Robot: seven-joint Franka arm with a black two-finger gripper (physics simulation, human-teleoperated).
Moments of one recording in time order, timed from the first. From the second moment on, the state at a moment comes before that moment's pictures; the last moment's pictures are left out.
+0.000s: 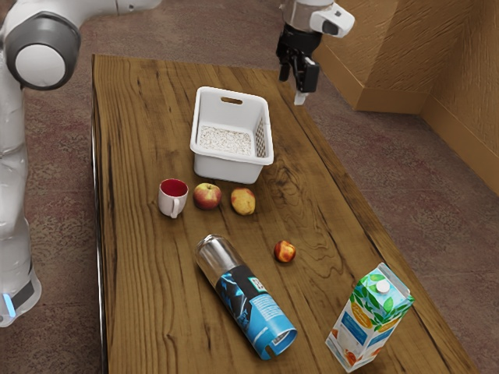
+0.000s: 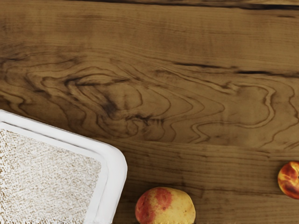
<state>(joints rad) -0.01 0.05 0.04 -1.30 0.06 1.48 -0.04</state>
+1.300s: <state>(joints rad) -0.05 0.25 -0.23 -1.54 0.03 1.65 -0.09</state>
